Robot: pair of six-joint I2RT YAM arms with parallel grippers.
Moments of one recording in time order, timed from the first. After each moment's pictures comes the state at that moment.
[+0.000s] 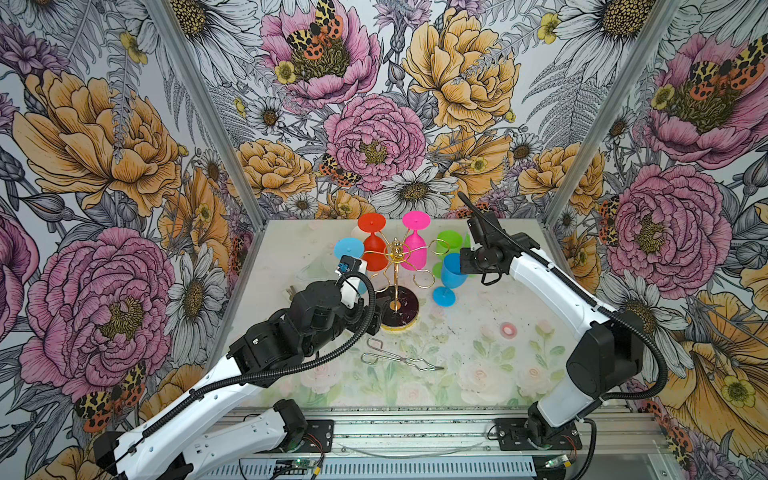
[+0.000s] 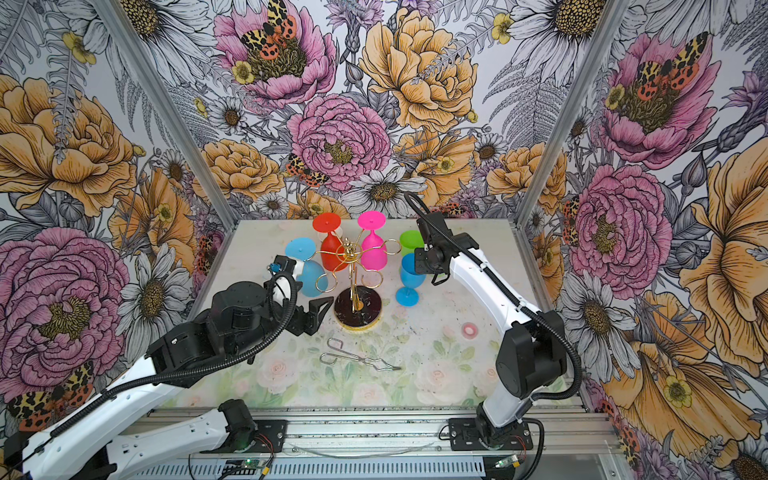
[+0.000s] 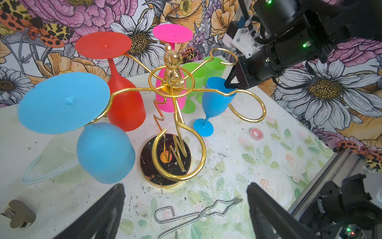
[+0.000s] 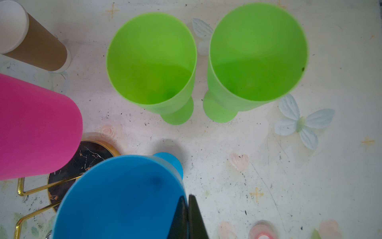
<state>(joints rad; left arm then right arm) -0.87 0.86 1.09 -0.67 -0.24 -0.29 0.38 1.65 1.51 -0.88 0.11 0.32</state>
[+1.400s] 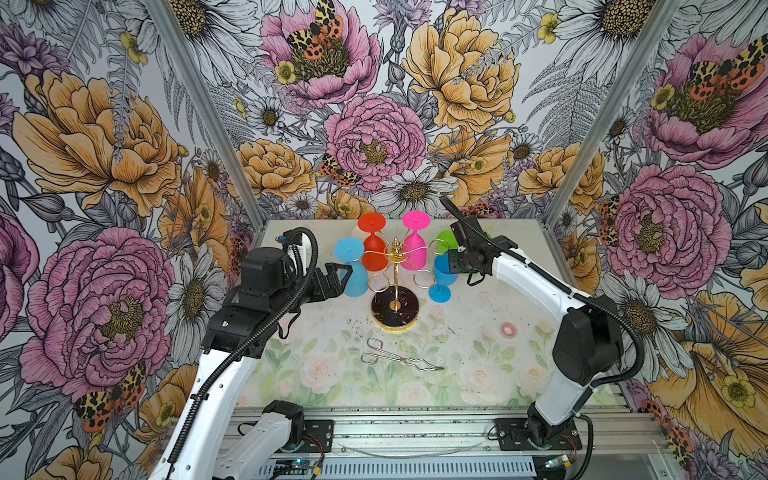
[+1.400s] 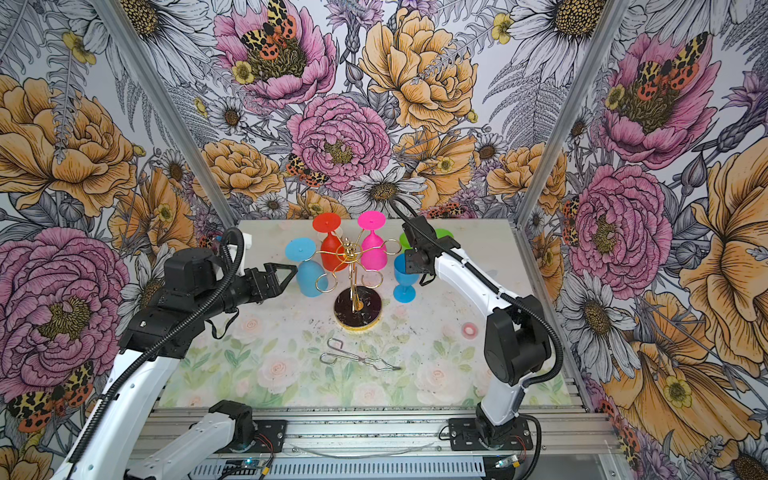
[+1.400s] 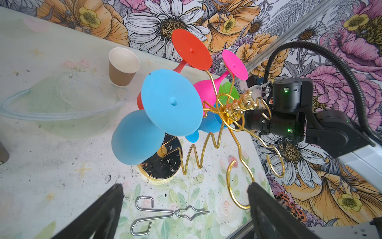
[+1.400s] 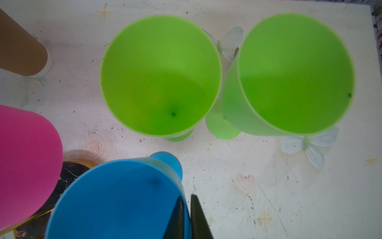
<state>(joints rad) -0.22 0.90 1.19 -0.77 0.34 -0.48 0.43 1.75 1.50 -0.77 0.21 0.32</state>
